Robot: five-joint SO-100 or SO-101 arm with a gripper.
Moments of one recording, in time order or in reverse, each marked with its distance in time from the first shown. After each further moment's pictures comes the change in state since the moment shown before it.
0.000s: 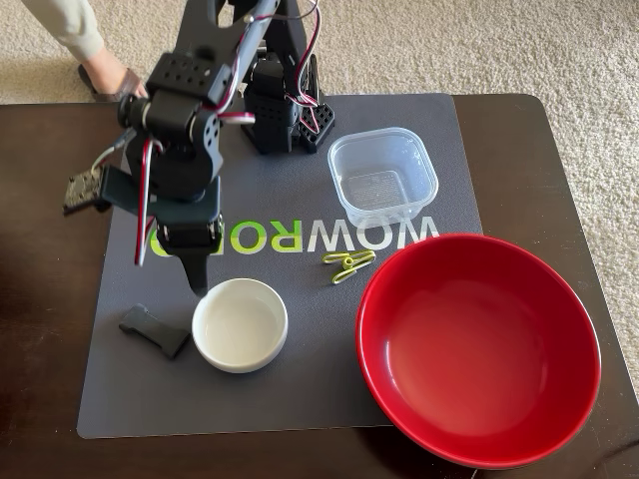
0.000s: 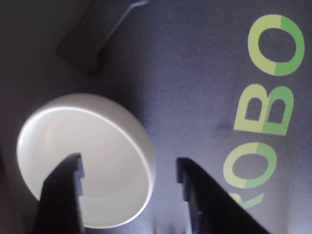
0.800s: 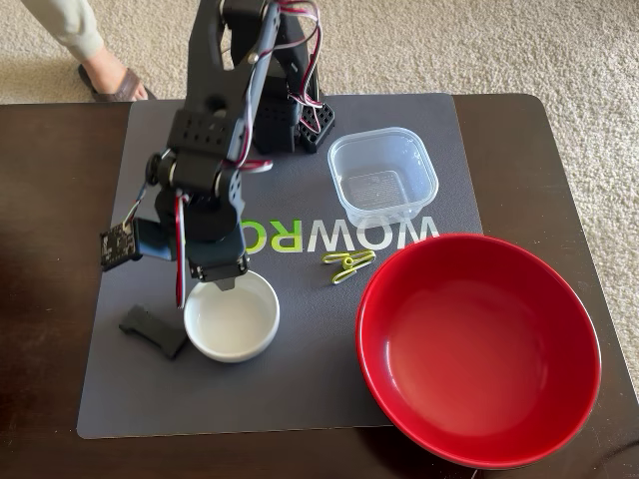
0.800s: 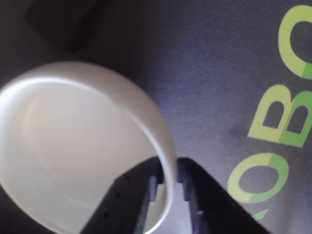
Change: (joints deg) arm -5.5 -3.5 4.6 -7.2 2.5
